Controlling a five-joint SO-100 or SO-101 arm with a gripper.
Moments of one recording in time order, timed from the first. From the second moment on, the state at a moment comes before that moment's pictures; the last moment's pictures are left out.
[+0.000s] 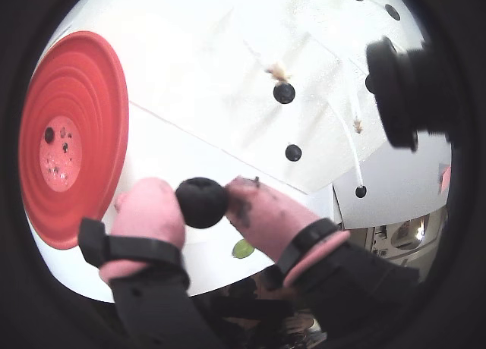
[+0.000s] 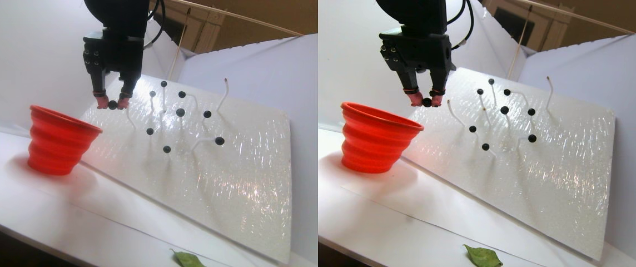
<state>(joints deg) -2.6 100.9 131.1 0.3 -86.7</state>
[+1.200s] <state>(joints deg) -12.9 99.2 126.5 -1.5 -78.0</state>
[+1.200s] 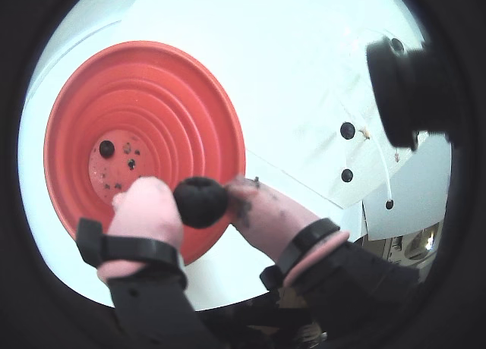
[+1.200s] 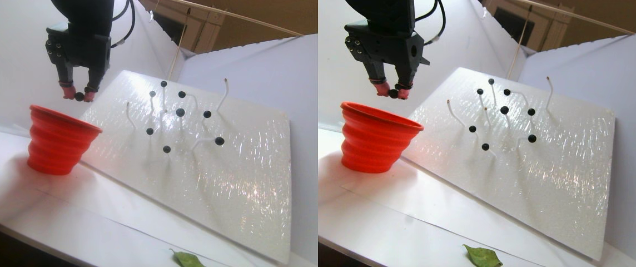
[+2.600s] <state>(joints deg) -5.4 105.5 133.6 -0.3 -82.2</state>
